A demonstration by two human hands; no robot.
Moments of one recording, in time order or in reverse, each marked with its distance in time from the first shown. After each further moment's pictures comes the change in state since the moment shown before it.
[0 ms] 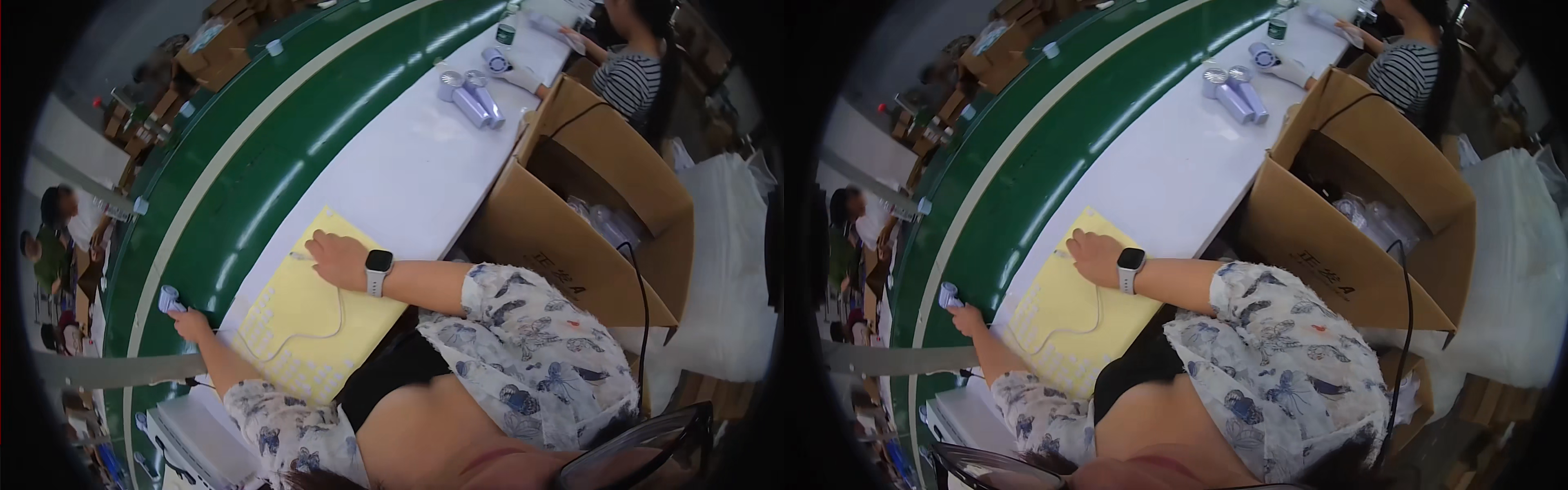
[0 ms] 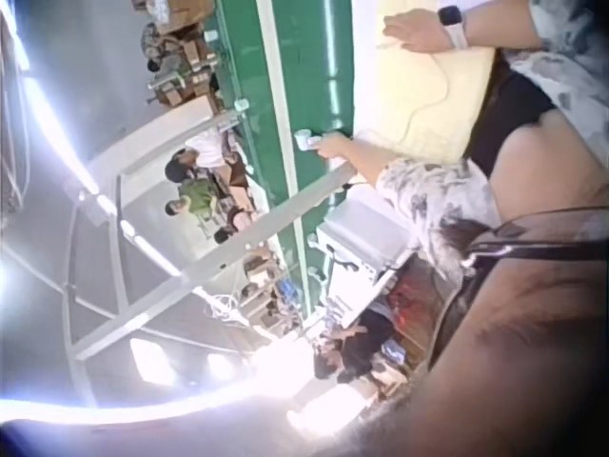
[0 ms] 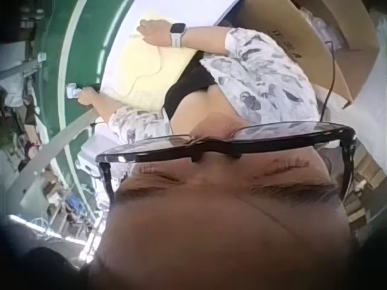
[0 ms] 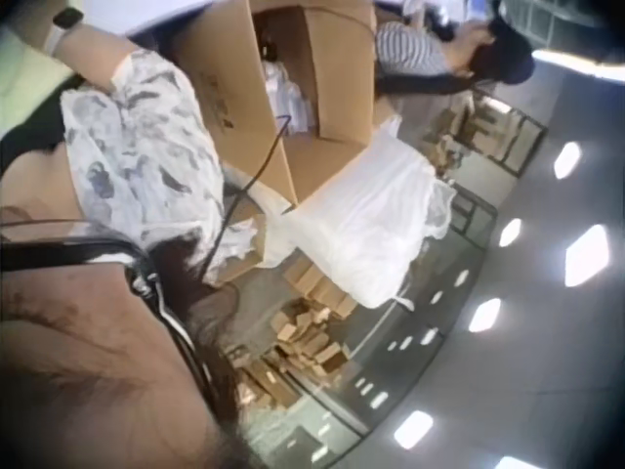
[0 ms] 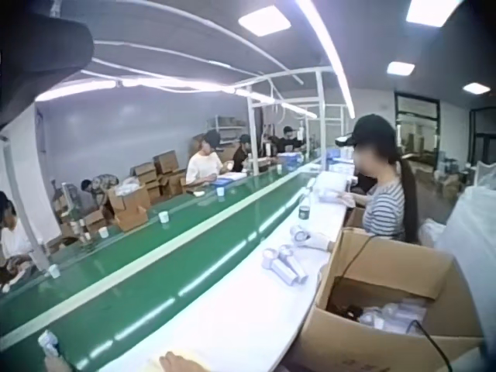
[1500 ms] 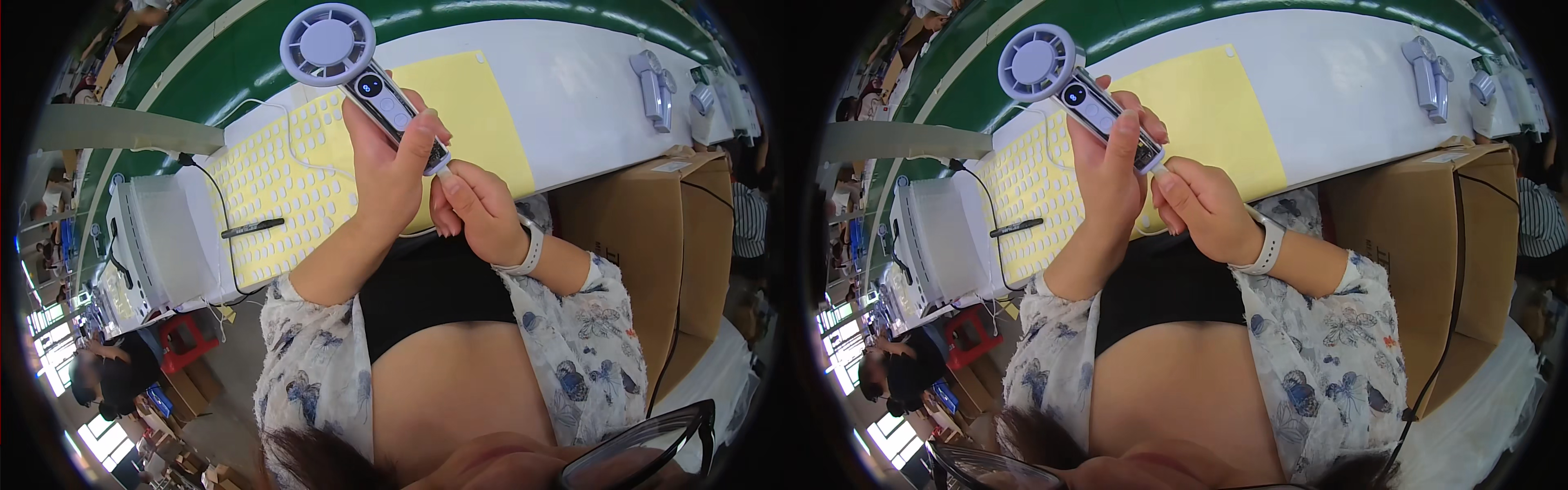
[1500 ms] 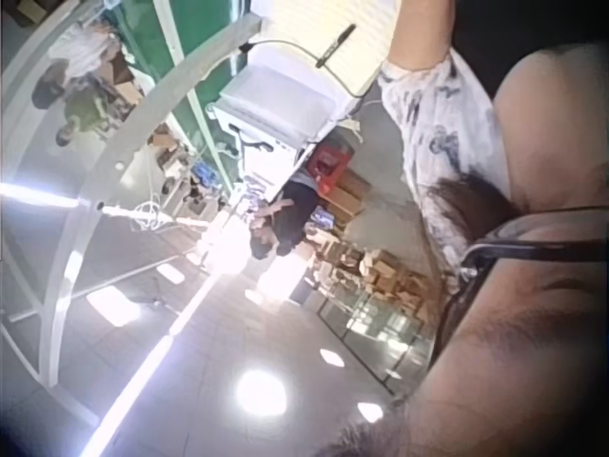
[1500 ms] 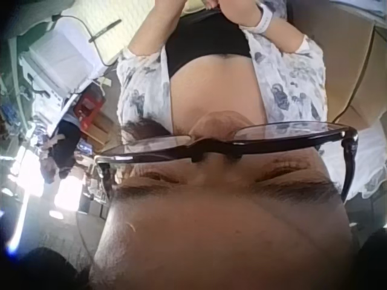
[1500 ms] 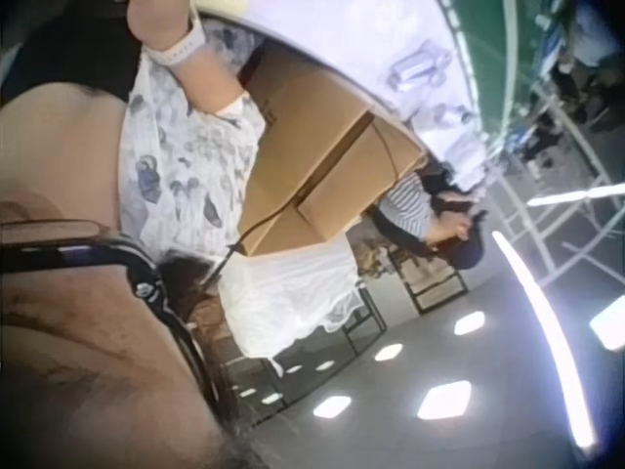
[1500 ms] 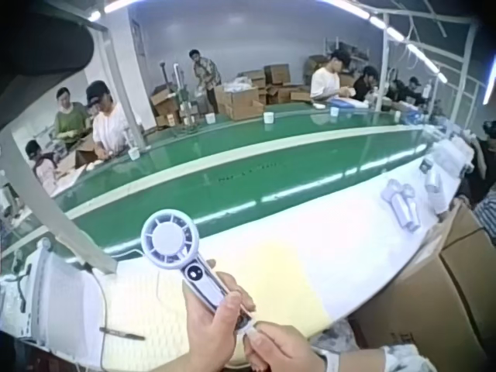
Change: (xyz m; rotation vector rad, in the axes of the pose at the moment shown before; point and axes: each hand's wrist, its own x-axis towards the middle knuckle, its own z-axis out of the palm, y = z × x) left_hand -0.305 0.136 -0.230 -1.962 -0.708 0.233; right_hand -0.071 -0.073 -0.096 1.318 -0.466 0.385
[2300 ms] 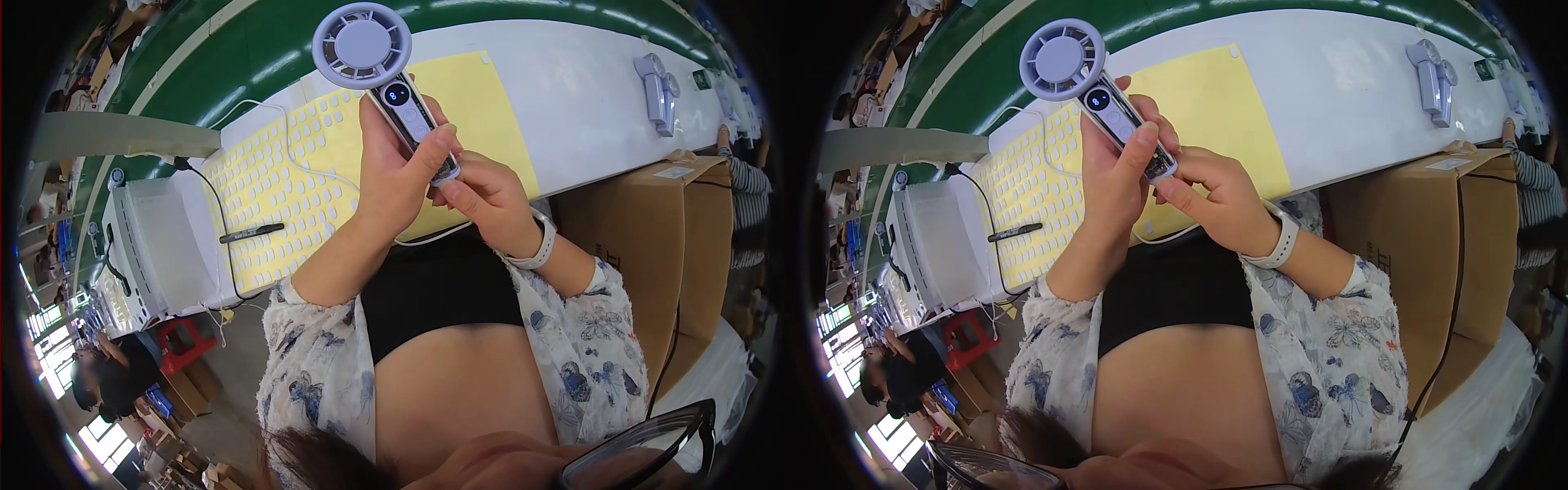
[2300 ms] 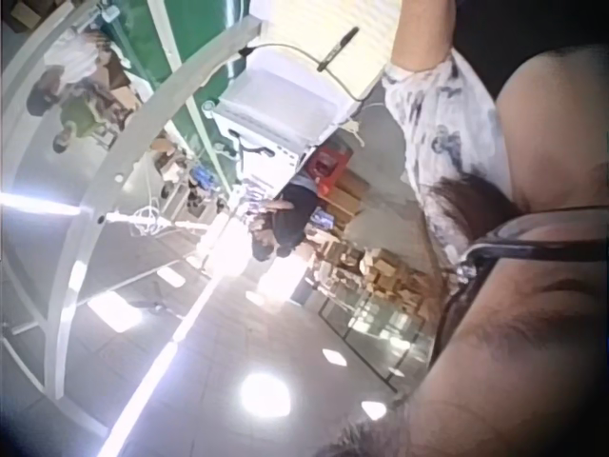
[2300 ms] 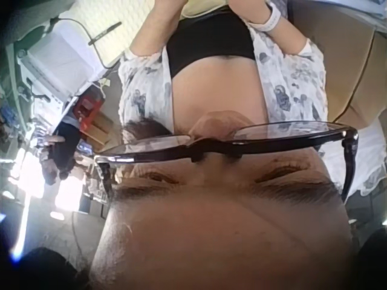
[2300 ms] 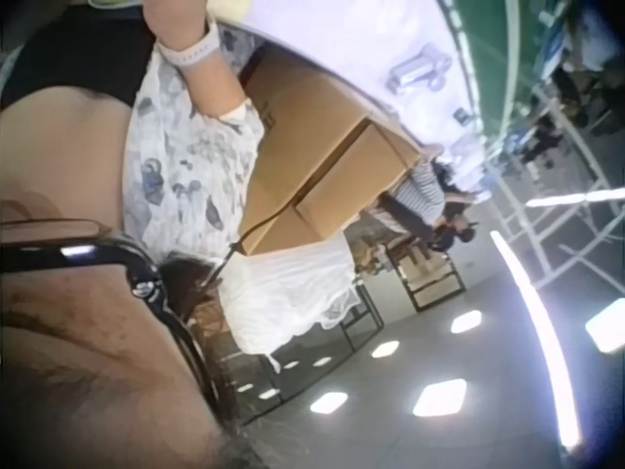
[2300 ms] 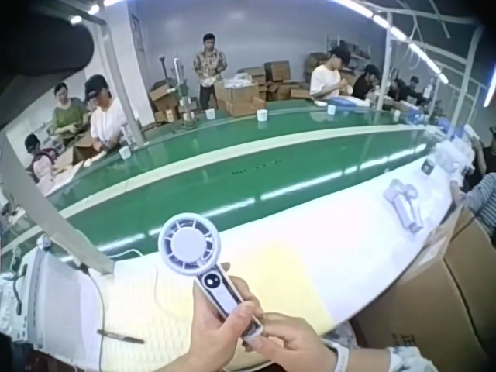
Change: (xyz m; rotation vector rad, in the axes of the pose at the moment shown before) left_hand 0.003 0.004 -0.010 -0.059 -0.057 -0.153; right_hand 0.014 0.000 -0.008 -0.246 0.069 -0.101
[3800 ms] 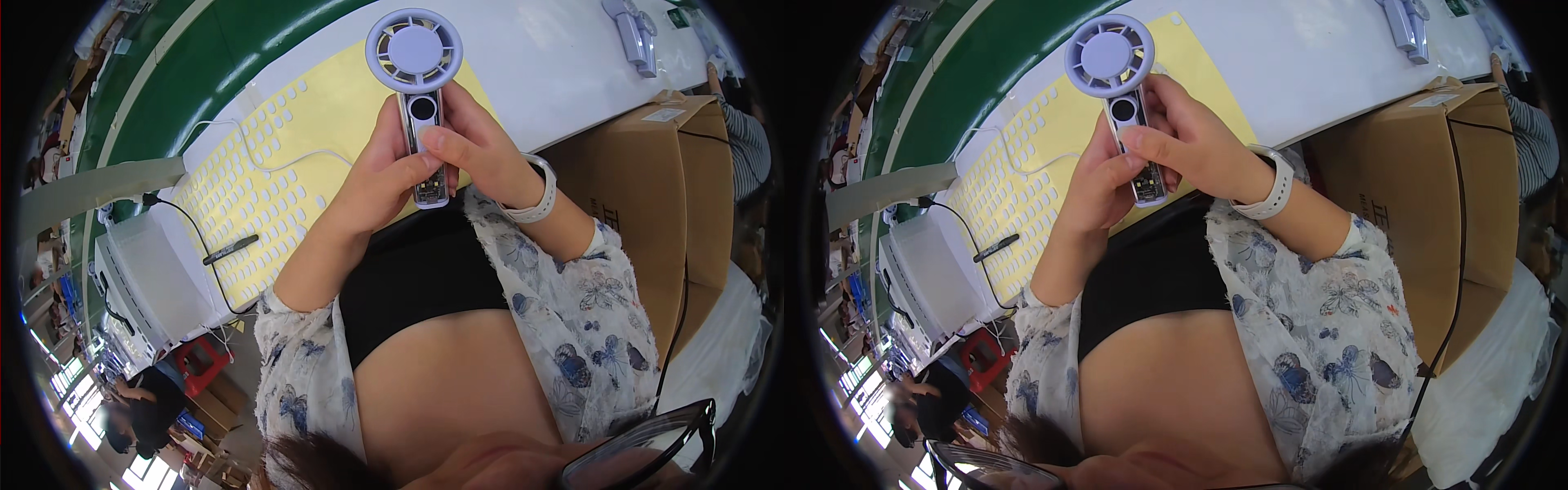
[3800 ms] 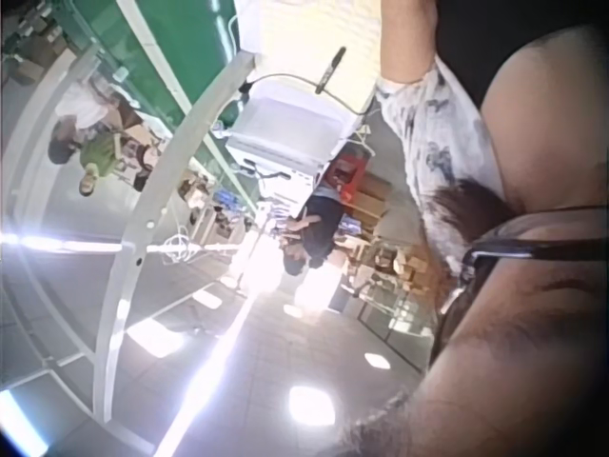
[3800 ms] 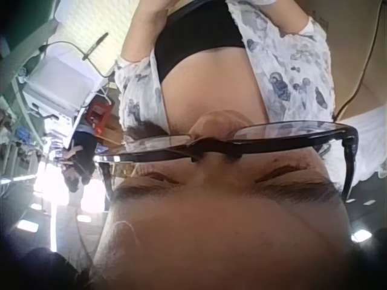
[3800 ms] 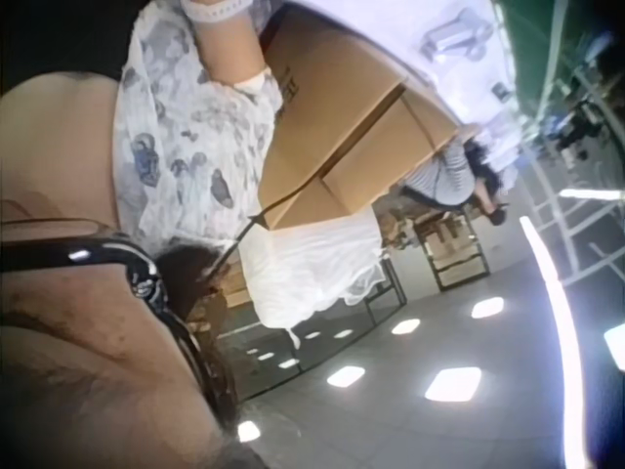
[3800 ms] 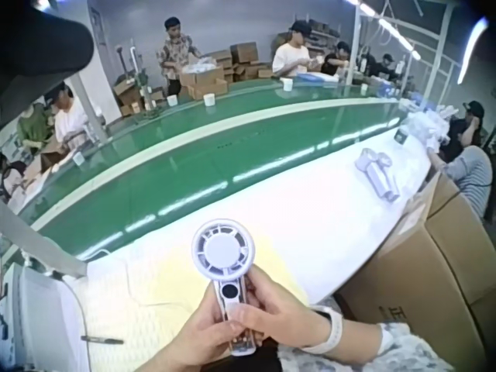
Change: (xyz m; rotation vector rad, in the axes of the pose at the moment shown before) left_hand -0.008 -0.017 0.002 -0.305 -0.383 -0.478; right_hand 0.008 -0.001 -0.025 0.205 0.059 0.066
